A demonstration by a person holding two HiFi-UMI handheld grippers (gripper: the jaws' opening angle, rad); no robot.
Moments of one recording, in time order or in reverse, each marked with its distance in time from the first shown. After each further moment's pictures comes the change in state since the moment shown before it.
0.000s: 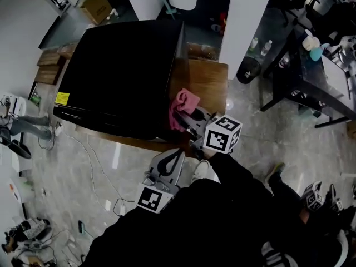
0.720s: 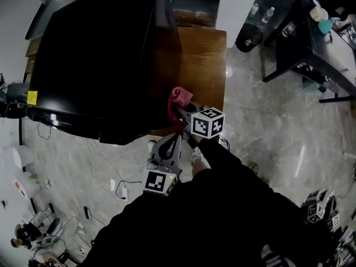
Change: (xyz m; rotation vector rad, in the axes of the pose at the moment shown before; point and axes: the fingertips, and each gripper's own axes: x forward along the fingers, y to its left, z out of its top) left arm 0.048 0.025 -0.144 -0.093 0.134 0.108; right arm -0.015 -0.162 -0.163 0.166 0.157 -0.247
